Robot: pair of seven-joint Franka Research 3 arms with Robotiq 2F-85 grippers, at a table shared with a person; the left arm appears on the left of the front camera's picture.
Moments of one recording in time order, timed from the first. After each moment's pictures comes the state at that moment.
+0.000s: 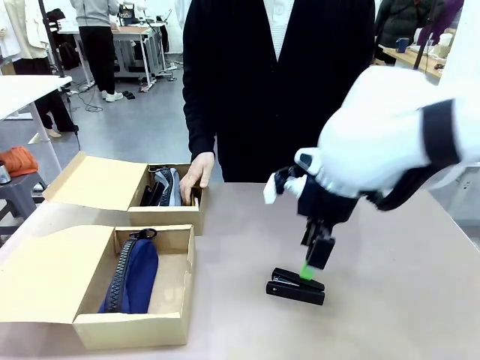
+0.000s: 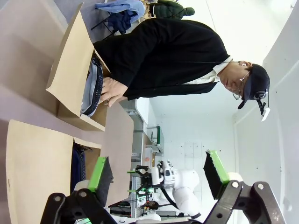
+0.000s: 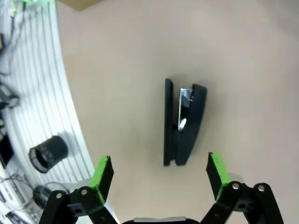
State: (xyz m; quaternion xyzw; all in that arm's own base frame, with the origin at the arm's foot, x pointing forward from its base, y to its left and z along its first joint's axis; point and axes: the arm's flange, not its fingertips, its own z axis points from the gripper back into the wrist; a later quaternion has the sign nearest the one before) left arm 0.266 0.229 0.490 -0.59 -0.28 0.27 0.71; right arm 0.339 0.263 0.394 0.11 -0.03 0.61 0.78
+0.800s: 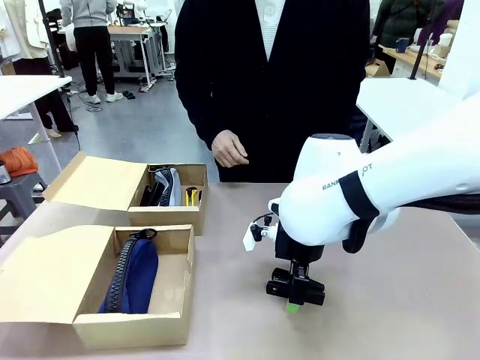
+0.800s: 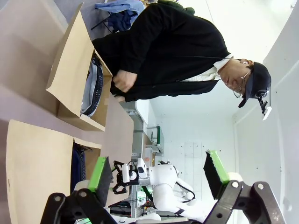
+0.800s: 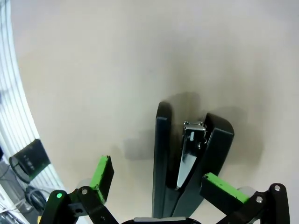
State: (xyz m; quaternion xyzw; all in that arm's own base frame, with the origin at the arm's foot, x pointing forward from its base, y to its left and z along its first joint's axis) left arm 0.266 0.229 0.490 -0.59 -0.28 0.27 0.71; right arm 0.350 0.291 0.296 0.09 0.03 0.63 0.77
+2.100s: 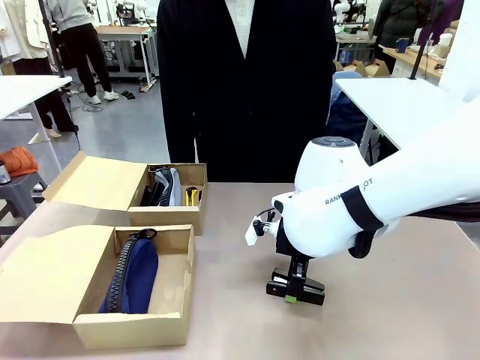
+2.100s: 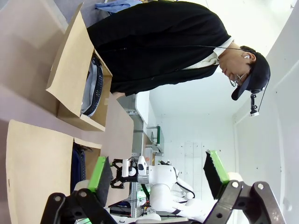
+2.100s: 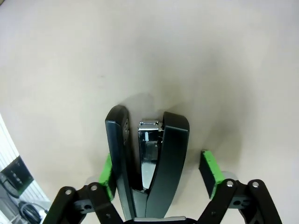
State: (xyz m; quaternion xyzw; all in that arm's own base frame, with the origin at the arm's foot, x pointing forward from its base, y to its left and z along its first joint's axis) left arm 0.266 0.229 0.490 -0.59 -0.28 0.27 0.71; right arm 0.361 0.287 0.294 0.05 -0.01 0.60 0.80
